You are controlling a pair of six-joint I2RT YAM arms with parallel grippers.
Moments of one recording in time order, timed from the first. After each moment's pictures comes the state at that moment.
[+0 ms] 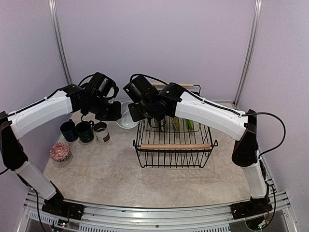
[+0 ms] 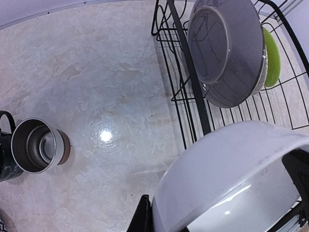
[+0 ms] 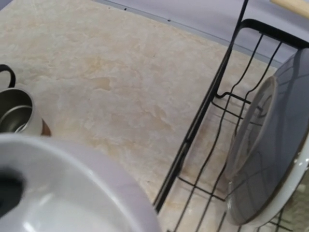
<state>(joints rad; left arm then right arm) -0.64 1.55 1.43 -0.73 -0.08 -0.43 1.09 2.21 2.31 -0.82 0.55 0.37</state>
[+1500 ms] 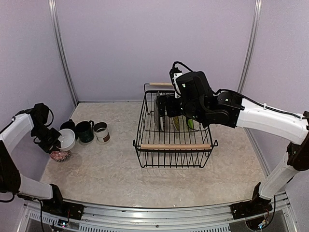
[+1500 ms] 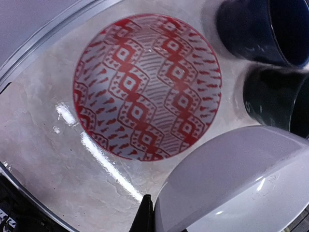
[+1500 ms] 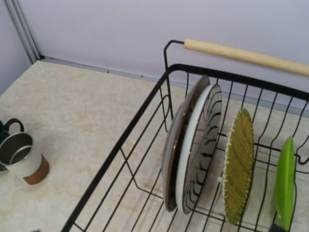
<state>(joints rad) 0.18 1.22 0.96 -1.04 0.06 -0.85 1.06 1.56 1.52 -0.39 0.59 0.34</state>
